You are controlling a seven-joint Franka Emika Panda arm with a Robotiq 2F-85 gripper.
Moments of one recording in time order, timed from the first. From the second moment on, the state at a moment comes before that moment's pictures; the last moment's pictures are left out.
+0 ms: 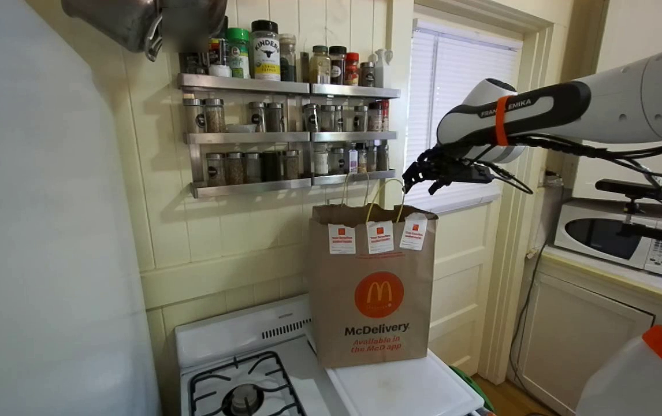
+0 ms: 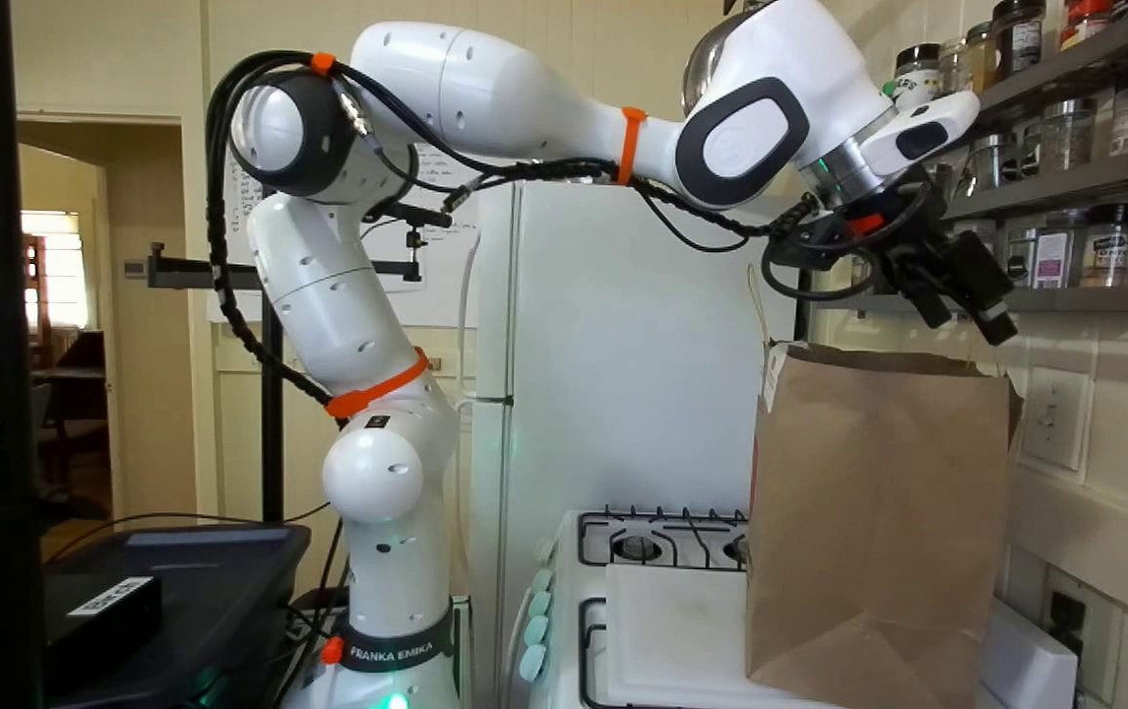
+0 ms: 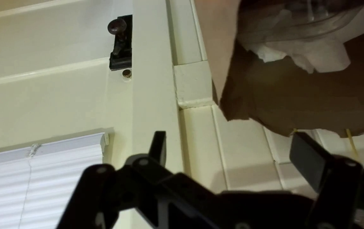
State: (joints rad) arm -0.14 -0.46 -0.25 -2.24 0.05 2.46 -0.10
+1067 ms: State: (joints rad) arm -0.06 -0.38 -0.22 -2.10 0.26 2.05 -0.12
